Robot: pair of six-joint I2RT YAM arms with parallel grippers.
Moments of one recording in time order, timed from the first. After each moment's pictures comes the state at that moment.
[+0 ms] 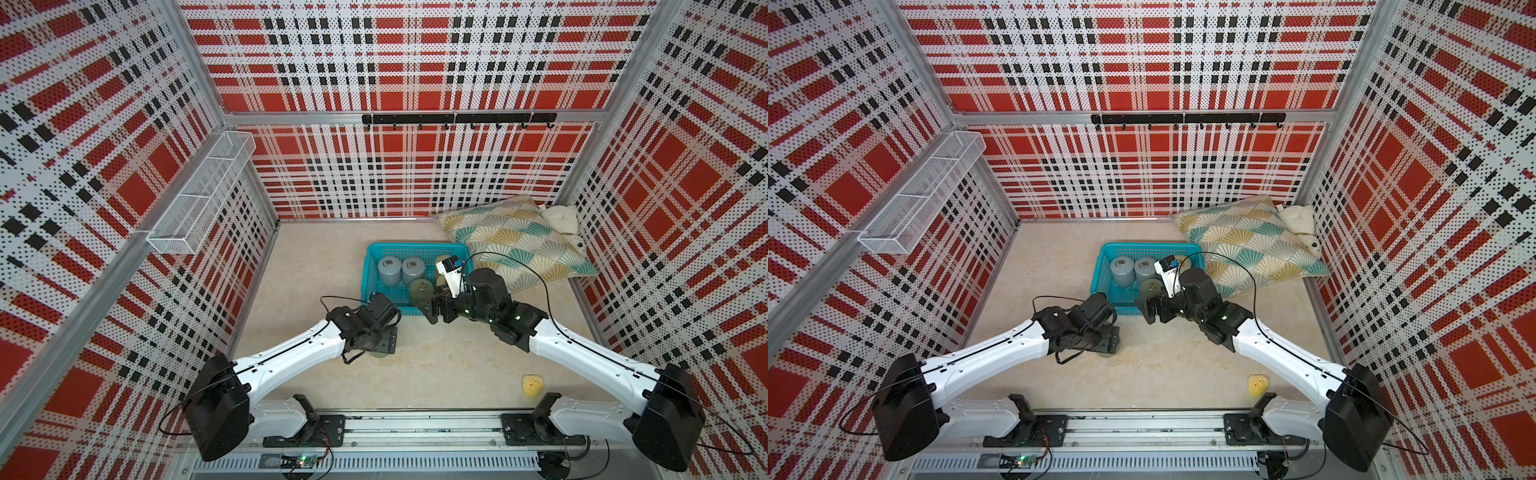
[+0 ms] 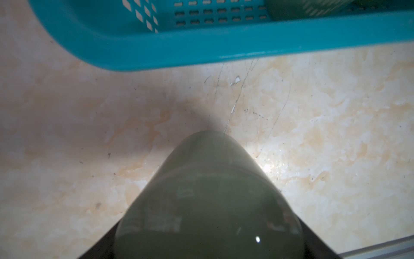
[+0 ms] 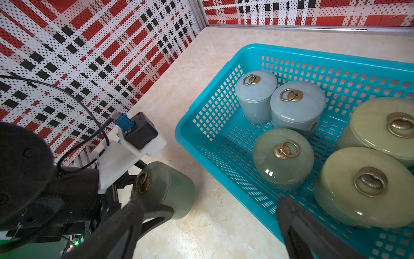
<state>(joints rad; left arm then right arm) -0.82 1.30 0.87 -0.78 -0.15 -0.67 0.74 1.21 0.87 -0.12 -0.20 0.32</state>
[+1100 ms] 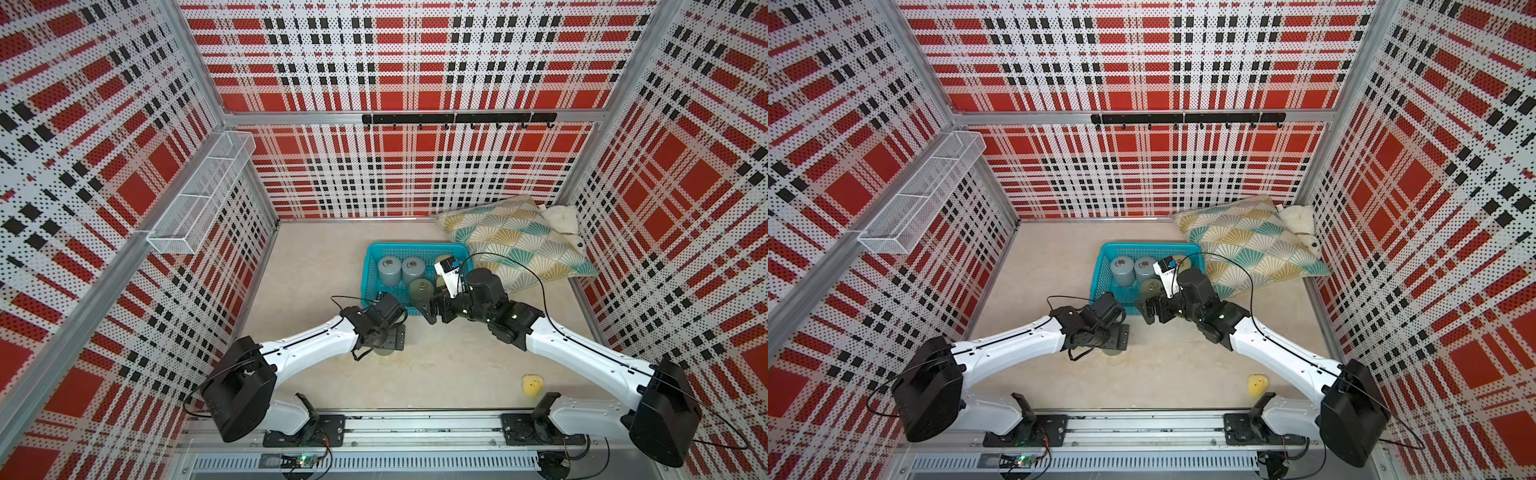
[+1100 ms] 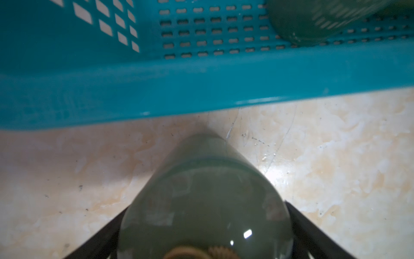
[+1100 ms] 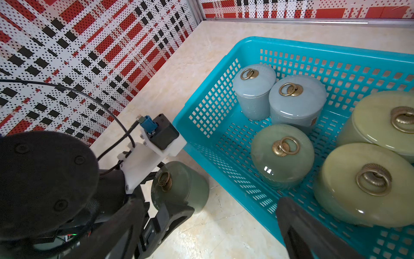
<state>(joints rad) -0.81 1.40 0.86 -0.65 -0.16 -0.66 0.74 1.24 0.87 -0.12 -0.19 0.32</state>
